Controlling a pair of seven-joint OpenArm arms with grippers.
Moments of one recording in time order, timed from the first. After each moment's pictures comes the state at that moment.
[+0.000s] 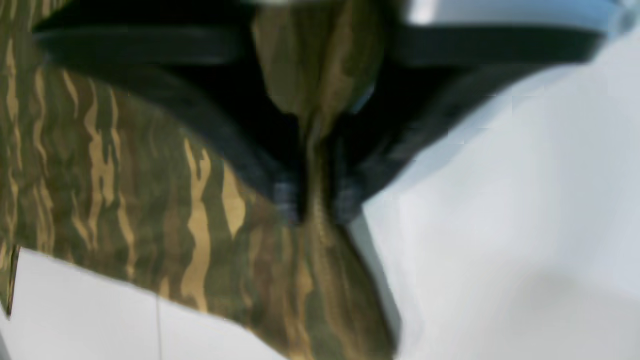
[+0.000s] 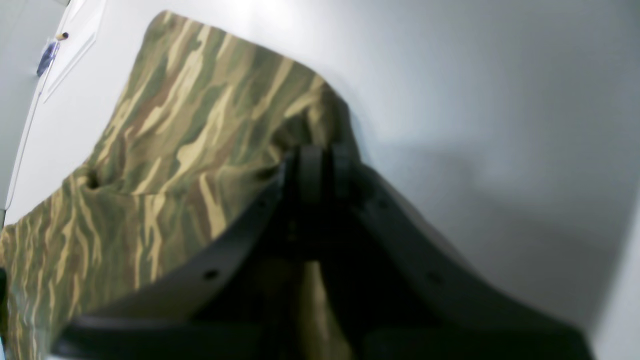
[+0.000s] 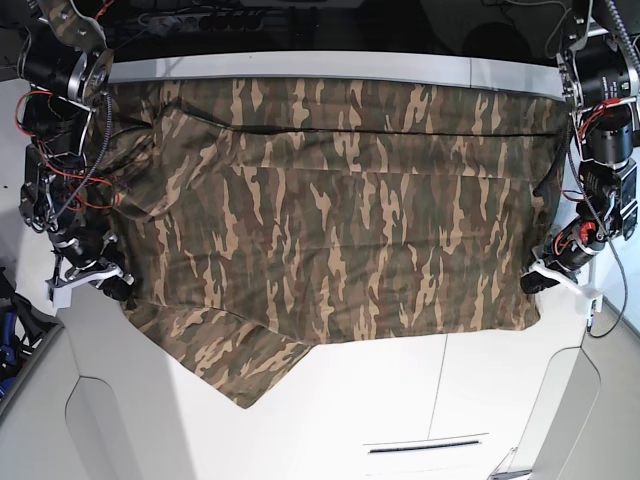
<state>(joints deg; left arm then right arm) -23.0 -28.6 -10.5 36.2 -33.7 -31.5 25.9 22.9 14.2 22.0 38.1 25.5 32.8 -24.2</state>
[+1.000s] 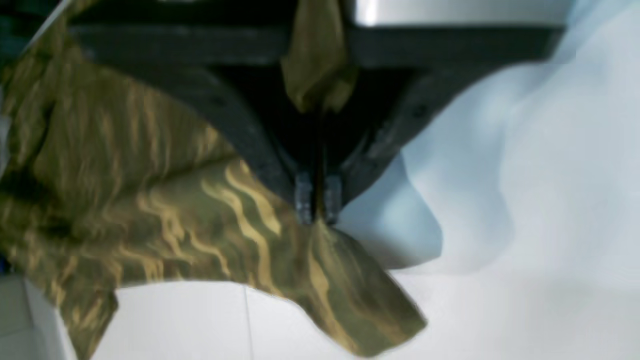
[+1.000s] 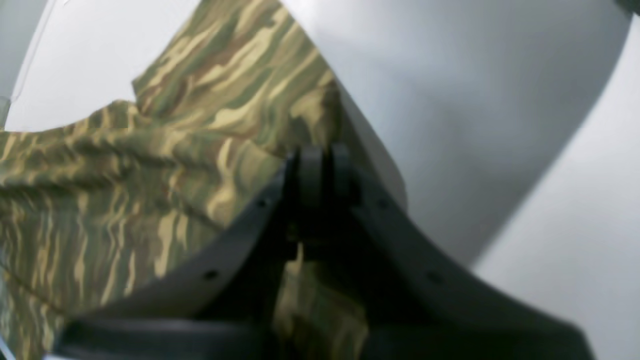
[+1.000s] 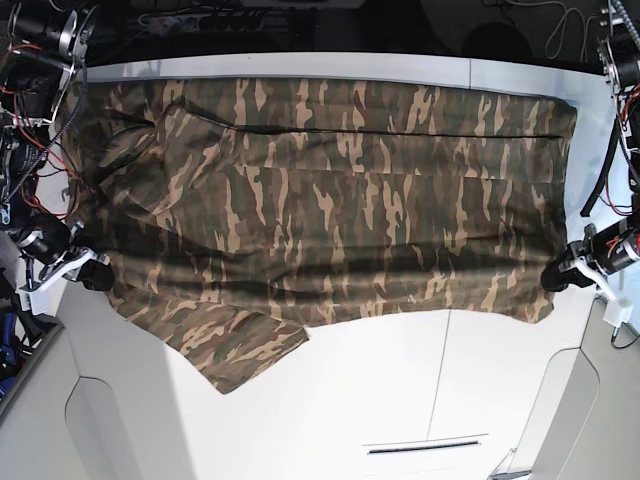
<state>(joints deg) -16.9 -38.5 -10.3 51.7 -57.5 -35.7 50.4 12.1 18.2 21.9 69.1 37.3 32.8 -51.6</state>
